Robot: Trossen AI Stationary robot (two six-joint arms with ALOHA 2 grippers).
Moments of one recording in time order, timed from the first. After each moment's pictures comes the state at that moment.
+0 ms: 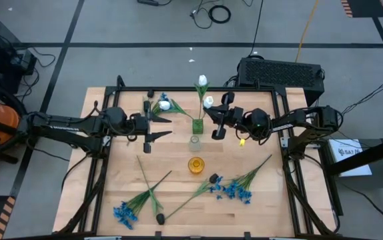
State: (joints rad) left arm 0.00 0.96 0.72 0.20 -0.03 0.24; right arm -0.19 1.59 0.62 1.50 0.00 -0.13
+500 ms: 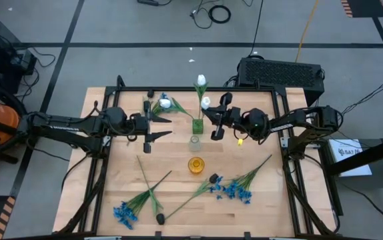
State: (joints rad) left arm 0.01 0.96 0.72 0.20 -0.03 0.24; right arm -0.19 1.59 0.62 1.43 0.01 -0.09
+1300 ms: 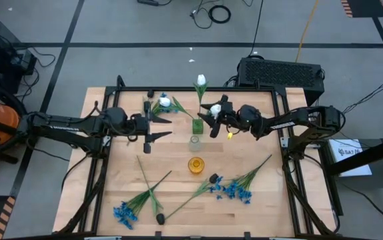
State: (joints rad) left arm 0.00 0.96 0.72 0.18 -0.03 0.24; right arm -0.24 1.56 0.62 1.08 0.04 0.17
